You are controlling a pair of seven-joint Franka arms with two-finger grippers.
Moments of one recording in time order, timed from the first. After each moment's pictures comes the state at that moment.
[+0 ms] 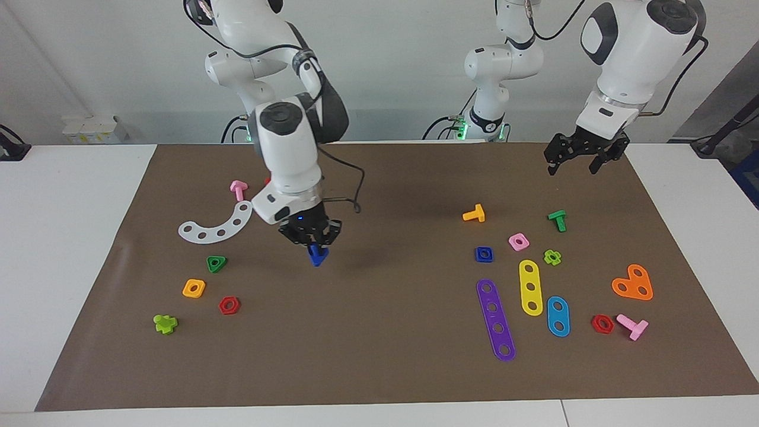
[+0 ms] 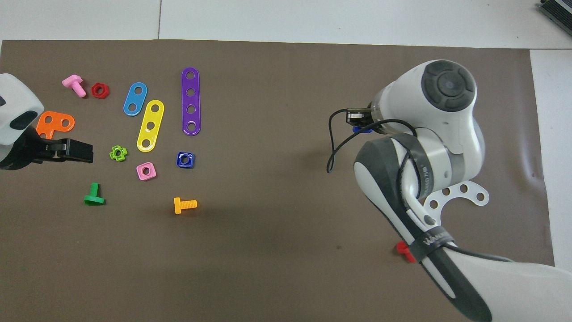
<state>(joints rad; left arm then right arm) 0.06 -0.09 -0.13 -1.79 0.01 1.72 -0.02 0.35 0.28 -0.09 -1.72 0.02 2.12 0.35</state>
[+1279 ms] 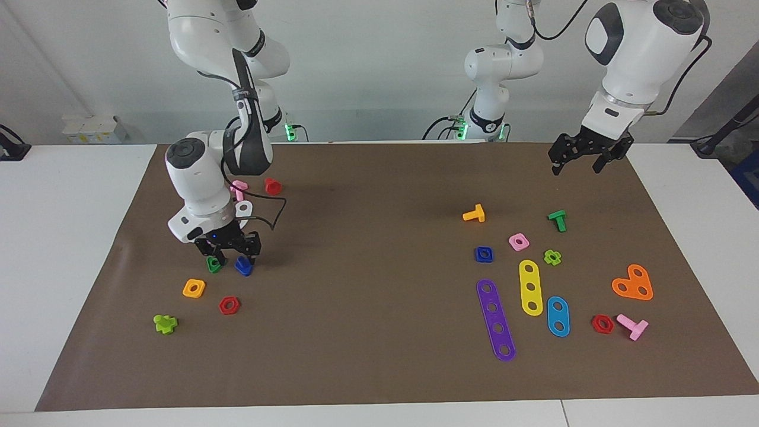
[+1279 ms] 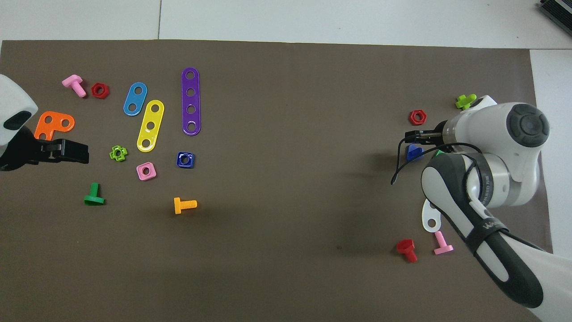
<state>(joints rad) 0.06 -0.09 -0.12 -1.80 0.01 1.71 -0.02 0.12 0.19 -0.08 -1.98 0.02 2.33 0.12</state>
